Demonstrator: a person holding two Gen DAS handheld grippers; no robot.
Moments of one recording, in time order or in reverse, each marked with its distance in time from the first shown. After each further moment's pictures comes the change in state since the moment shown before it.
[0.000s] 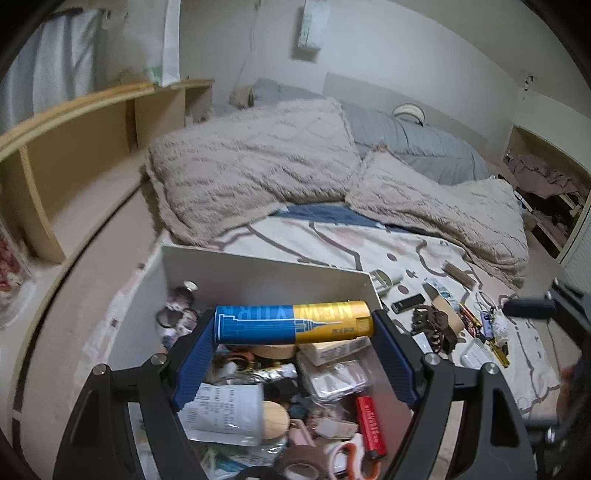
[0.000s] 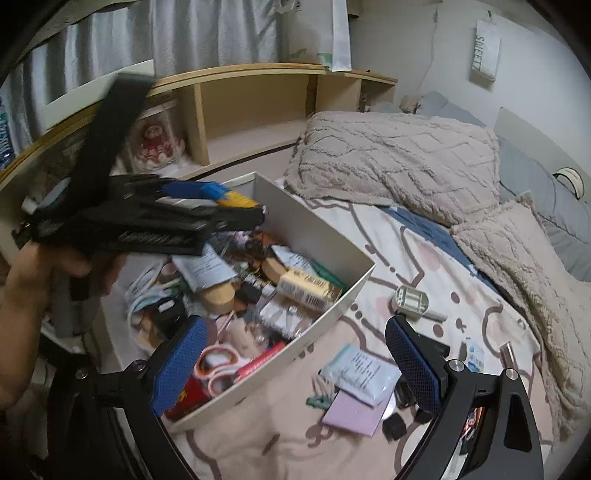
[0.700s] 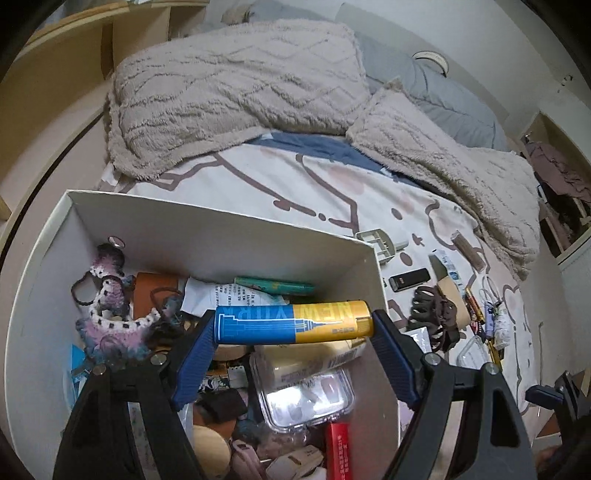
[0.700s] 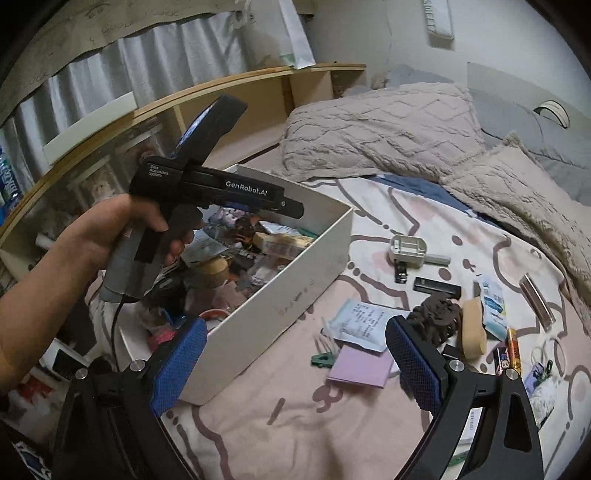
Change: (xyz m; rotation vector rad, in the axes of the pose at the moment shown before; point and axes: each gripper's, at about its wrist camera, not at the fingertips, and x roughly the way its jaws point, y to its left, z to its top) left arm 0.104 -0.022 0.011 -0.082 0.281 -0.027; right arm -0.009 -0.041 -0.065 0.195 -0.058 0.071
